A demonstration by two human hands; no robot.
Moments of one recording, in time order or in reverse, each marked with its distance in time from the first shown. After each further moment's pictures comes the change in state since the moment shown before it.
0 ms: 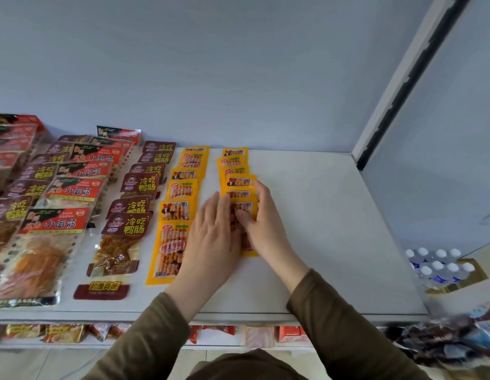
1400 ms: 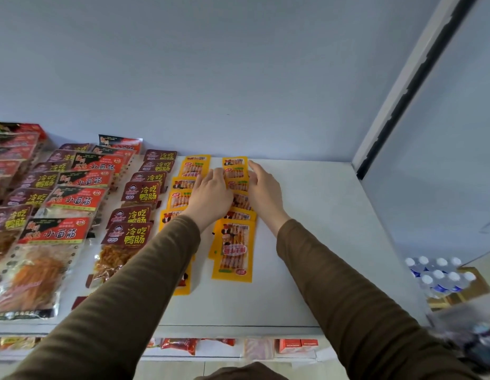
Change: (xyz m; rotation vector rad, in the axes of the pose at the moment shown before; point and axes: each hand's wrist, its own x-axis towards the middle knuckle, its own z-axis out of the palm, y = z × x) left_hand 0.125 -0.025 -0.005 -0.100 -0.208 -0.185; right_hand 0.109 0.017 0.007 -0.284 0.115 -0.057
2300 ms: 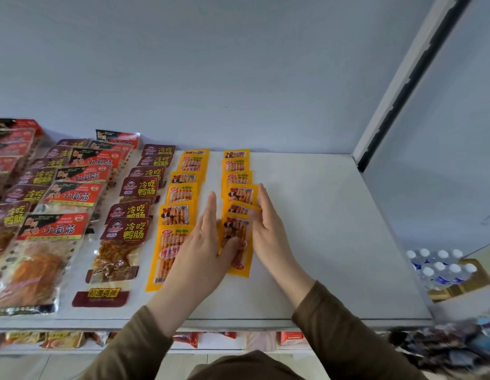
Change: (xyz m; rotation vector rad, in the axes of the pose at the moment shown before) left_hand -0.141 -0.002 0.007 -0.155 0.045 0.109; right_hand -0.117 -0.015 -0.026 0.371 -0.144 0.068
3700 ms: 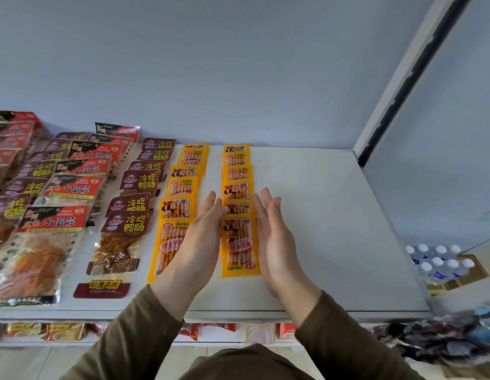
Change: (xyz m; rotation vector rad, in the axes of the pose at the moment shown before) left_hand 0.011 0.021 -0.003 -1.064 -0.035 -0.368; right_hand -0.037 -0.023 -0.003 0.673 -0.042 0.229
